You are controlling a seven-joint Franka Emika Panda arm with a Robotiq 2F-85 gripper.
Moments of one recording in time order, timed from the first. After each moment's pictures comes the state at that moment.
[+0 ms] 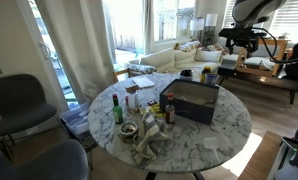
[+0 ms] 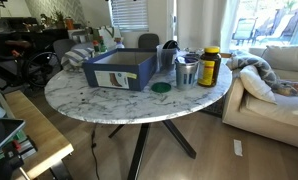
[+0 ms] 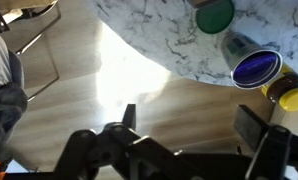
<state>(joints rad) -0.52 -0.29 -0.06 -2.33 -0.39 2.21 1.32</state>
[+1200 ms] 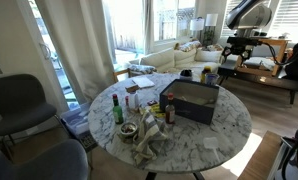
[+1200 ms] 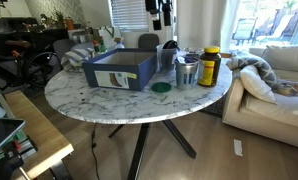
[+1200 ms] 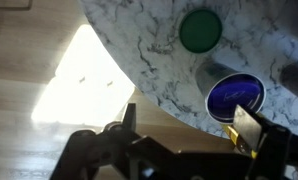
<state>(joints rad) -0.39 0.17 -0.39 -1.96 0.10 2.21 0.45</state>
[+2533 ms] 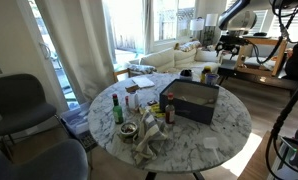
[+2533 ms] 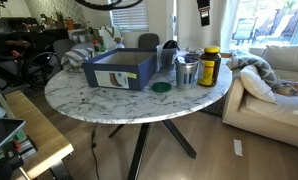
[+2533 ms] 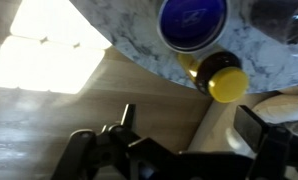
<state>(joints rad) -0.47 0.47 -0.34 -1.57 0.26 2.28 0.35</state>
